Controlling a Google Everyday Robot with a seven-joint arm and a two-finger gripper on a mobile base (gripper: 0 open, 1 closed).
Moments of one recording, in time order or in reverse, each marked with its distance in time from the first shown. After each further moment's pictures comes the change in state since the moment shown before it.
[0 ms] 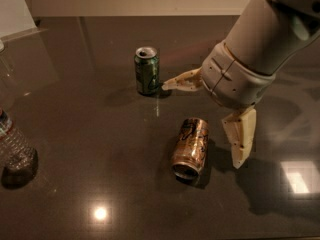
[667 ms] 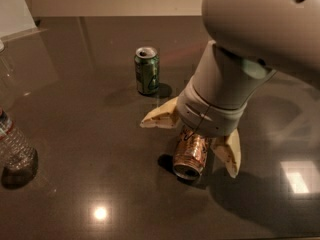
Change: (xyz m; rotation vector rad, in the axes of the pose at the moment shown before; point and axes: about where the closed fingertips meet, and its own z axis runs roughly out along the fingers) arm -0.017 0.016 0.046 -0.103 0.090 -0.390
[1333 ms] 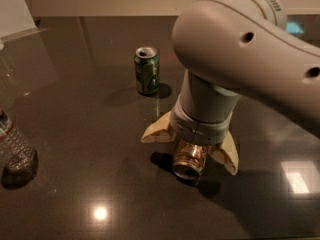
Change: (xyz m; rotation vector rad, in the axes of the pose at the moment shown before) arm 0.012 0.007 0.032 -0.109 0.072 -0.134
